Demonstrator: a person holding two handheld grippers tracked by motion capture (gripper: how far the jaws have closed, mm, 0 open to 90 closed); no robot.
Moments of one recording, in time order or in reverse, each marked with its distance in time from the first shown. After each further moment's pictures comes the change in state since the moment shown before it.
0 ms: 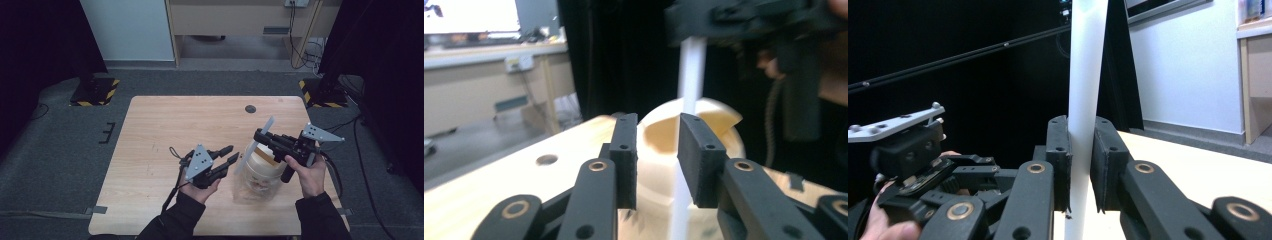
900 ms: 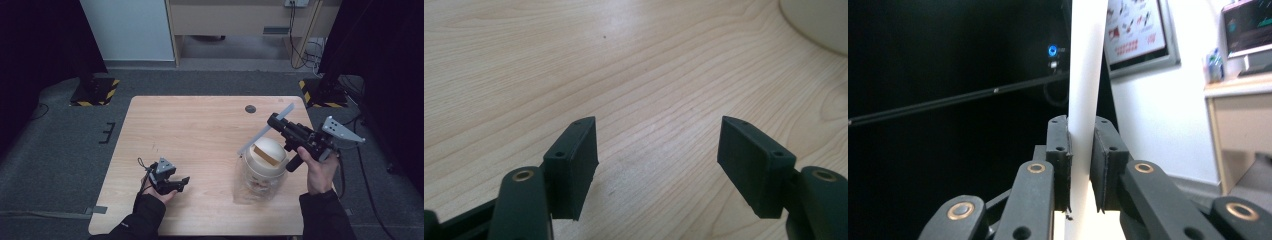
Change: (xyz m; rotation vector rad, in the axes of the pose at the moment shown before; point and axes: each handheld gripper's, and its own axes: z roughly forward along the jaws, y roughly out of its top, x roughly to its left) left arm 0.089 -0.126 -0.053 0.595 0.207 -0.206; right arm 0.001 0.030 -0.017 -0.206 -0.057 -0.064
